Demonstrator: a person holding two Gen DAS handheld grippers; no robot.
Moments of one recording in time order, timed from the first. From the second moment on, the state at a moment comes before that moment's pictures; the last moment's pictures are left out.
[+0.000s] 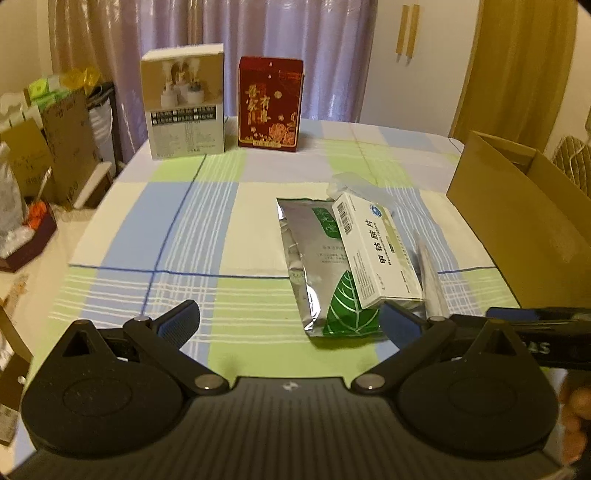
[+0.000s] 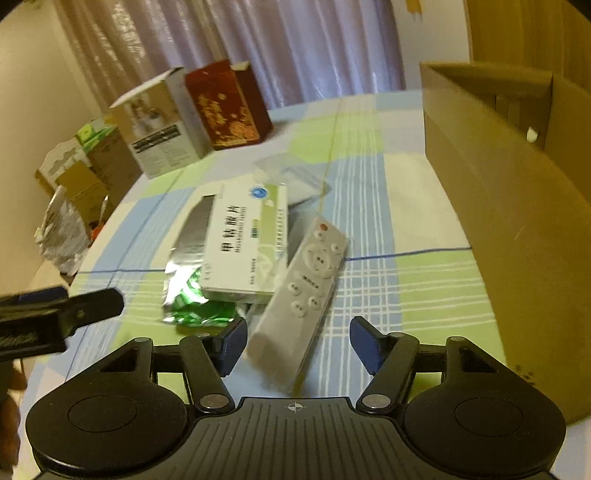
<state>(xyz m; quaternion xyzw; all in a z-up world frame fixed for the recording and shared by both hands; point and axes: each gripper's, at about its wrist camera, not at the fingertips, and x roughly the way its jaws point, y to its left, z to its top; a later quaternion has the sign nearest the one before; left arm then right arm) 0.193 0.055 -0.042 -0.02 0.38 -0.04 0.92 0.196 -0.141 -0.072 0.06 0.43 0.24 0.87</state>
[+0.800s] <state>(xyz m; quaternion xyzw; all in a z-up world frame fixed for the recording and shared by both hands) 0.206 0.035 -0.050 0.01 0.39 -0.06 0.92 0.189 -0.134 -0.093 -0.08 0.44 0.21 0.87</state>
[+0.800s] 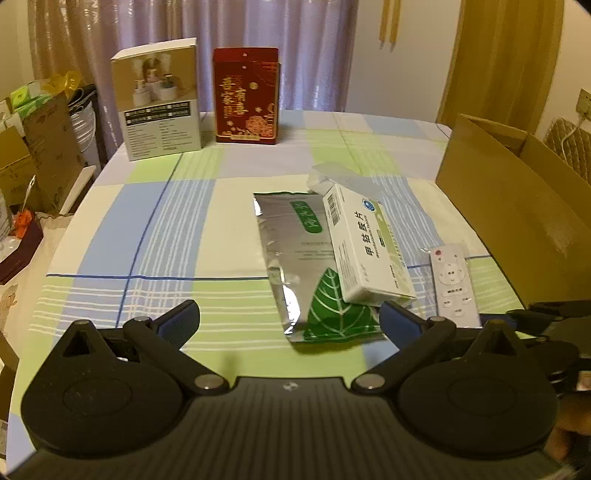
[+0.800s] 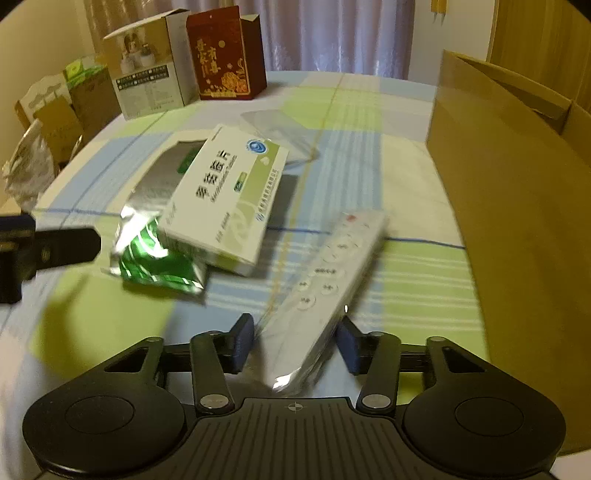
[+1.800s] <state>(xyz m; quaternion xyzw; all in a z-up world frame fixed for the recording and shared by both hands) 0.264 -0.086 -0.108 0.23 0.36 -0.10 0.90 0.145 -0.200 -0.097 -0.08 0.41 0.23 0.88</state>
